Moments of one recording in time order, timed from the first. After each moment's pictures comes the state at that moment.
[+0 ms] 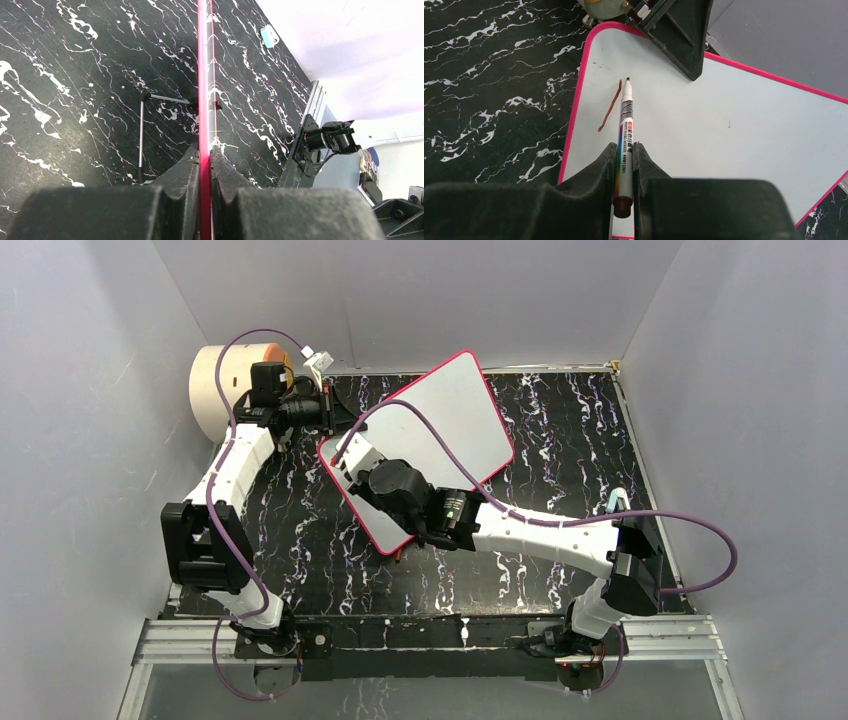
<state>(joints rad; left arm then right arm) -0.07 1.61 1.35 -0.39 1.02 -0.10 1.27 1.59 1.39 -0.11 0.52 -0.16</state>
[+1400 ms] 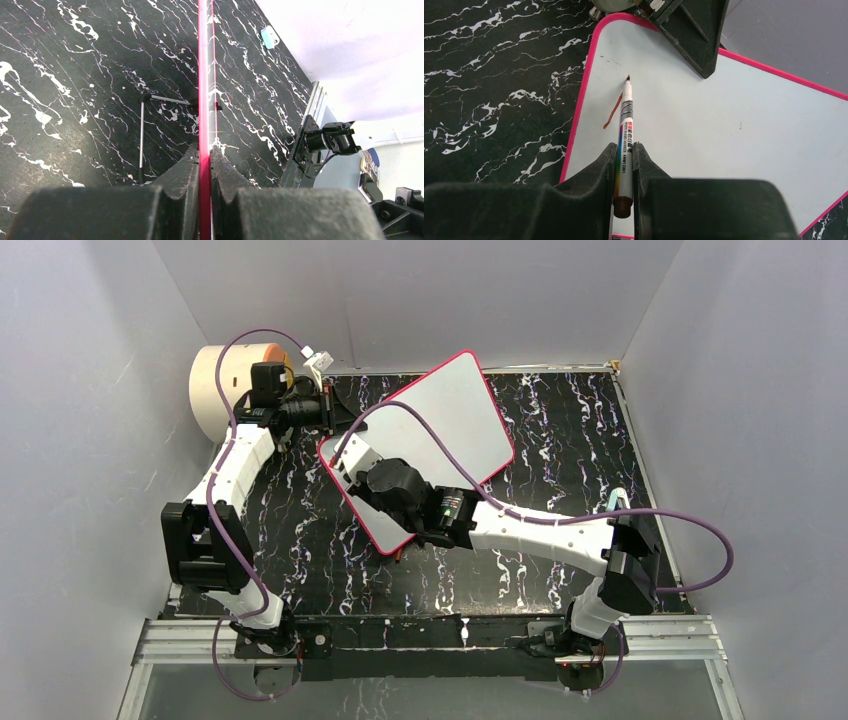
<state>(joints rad) -0.07 1.61 1.35 -0.38 1.02 -0.10 1.26 1.61 1.39 -0.13 0.47 -0.16</state>
